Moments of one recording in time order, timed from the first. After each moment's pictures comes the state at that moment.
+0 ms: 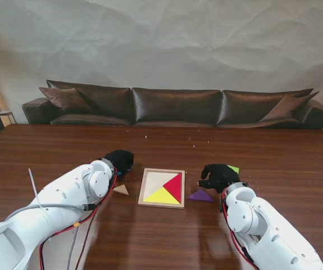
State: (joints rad) left arm 0.85 -1.24 -0.59 -0.71 0.45 0.00 0.11; right arm -1.41 -1.11 1.08 -1.45 -0.67 0.23 -0.04; left_hand 1.05 -0.75 0.89 -0.19 0.69 0.14 1.17 0.82 1.01 0.14 0.39 1.10 0.93 0.17 0.65 0.99 0.77 0.18 1.31 0.31; right_hand 0.27 -0.71 1.16 -0.12 0.76 -0.01 0.66 0.35 0.97 0.06 0.73 0.51 1.25 0.04 0.92 0.73 0.76 0.22 1.41 0.80
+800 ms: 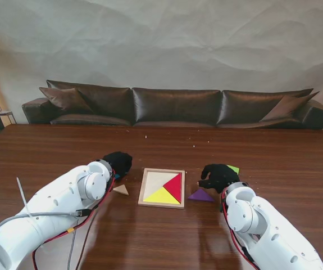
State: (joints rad) left arm 0.93 -1.17 -0.67 -0.91 0.54 0.06 0.01; right arm -1.40 -1.11 1.08 -1.44 -0.66 0.23 -0.03; left_hand 1.07 -0.77 0.89 -0.19 0.73 0.14 1.17 0.82 1.02 0.14 0.36 1.05 1.05 0.19 0.45 0.85 0.81 0.18 1.29 0.31; right_hand 0.27 -0.71 1.16 -0.12 0.76 -0.01 0.66 0.35 0.97 0.06 0.73 0.51 1.25 0.04 0.92 0.73 0.76 0.22 1.41 0.80
